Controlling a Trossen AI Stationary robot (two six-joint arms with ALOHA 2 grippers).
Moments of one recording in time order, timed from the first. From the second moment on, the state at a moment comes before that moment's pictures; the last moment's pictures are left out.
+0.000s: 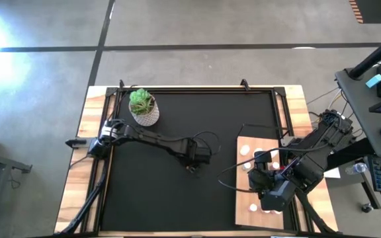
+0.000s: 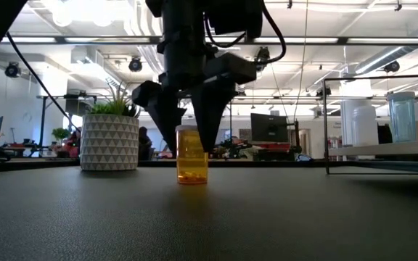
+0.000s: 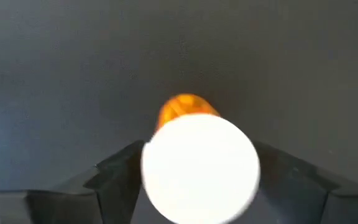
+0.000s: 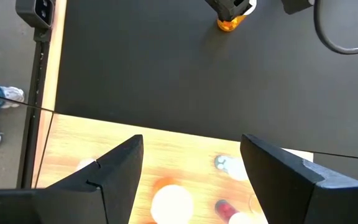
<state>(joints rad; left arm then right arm) -0.14 2.09 1.68 -1.00 -0.01 -0.96 0.77 1.50 1.58 -1.33 0.36 0.62</state>
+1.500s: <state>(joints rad) -0.28 1.50 1.57 -1.28 -0.19 -1.01 0.51 1.55 1.52 -0.94 0.43 0.95</state>
